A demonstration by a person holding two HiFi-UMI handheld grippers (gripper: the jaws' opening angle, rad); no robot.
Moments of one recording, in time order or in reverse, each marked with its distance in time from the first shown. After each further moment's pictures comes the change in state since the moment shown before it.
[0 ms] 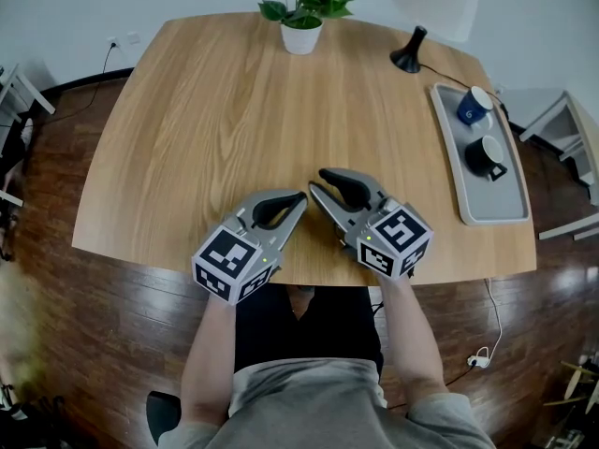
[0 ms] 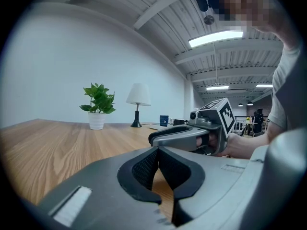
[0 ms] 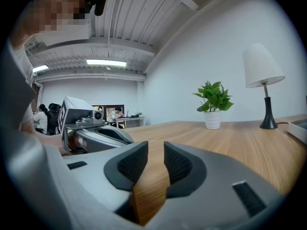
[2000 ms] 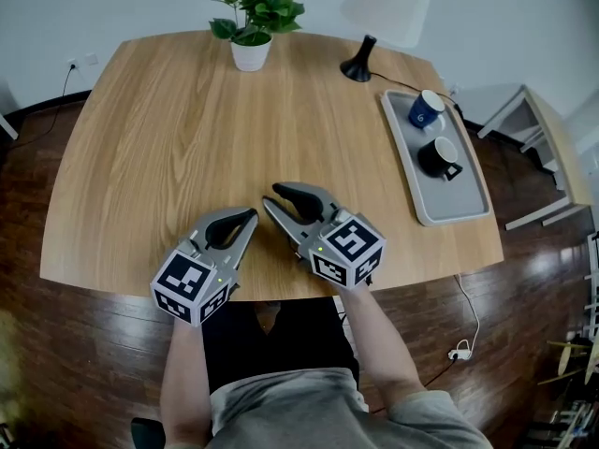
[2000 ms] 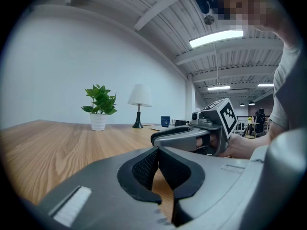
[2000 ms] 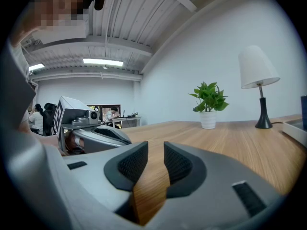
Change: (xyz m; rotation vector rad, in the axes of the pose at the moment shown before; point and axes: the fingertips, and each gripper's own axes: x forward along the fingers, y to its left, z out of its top) left arm -0.005 0.005 0.001 -0.001 -0.010 0.021; right arm 0.002 -0.004 -0.002 0.014 -0.001 -0.047
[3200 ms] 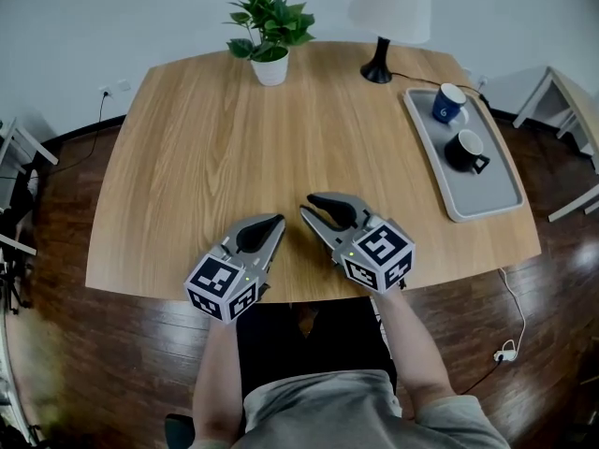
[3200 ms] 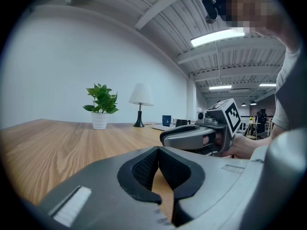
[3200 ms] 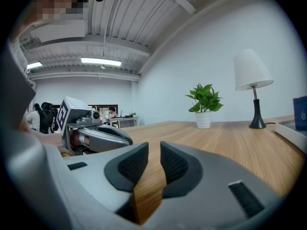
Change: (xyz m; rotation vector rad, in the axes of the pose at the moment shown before) left arm 0.006 0.001 -0.004 -0.013 0.004 0.011; right arm -0.020 -0.009 -0.006 -0.002 0.005 -0.039
